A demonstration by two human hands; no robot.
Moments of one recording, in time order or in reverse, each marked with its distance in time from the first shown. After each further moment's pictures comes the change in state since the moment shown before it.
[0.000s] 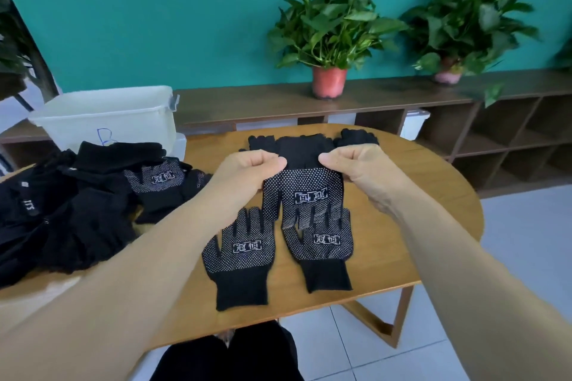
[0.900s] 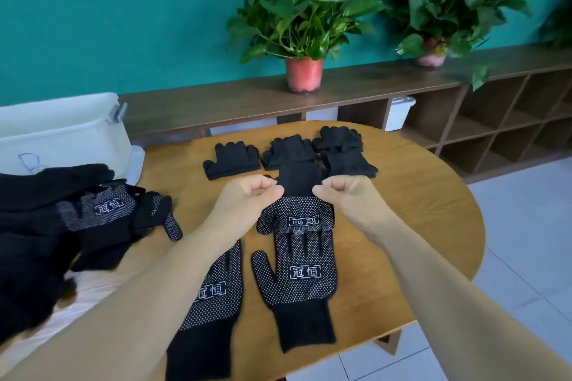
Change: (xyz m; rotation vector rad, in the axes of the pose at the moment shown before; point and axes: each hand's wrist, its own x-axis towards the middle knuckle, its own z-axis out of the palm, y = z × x) left_hand 0.083 -0.046 0.055 0.193 0.025 0.013; right_hand 0.043 0.081 -0.037 -0.040 0.108 0.104
